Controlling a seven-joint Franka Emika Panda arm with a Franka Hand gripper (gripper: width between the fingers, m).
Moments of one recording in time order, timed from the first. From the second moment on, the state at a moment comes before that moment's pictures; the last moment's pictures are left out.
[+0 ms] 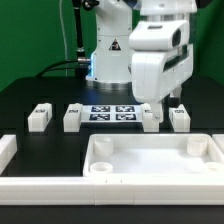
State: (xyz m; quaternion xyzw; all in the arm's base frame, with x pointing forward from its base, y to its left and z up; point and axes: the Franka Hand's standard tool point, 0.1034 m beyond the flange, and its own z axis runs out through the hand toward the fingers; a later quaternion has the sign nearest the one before) arm 0.520 0.055 0.066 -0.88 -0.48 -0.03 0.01
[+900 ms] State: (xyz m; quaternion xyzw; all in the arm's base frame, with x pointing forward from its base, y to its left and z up) arm 0.496 0.099 0.064 -1.00 -0.07 0.01 0.04
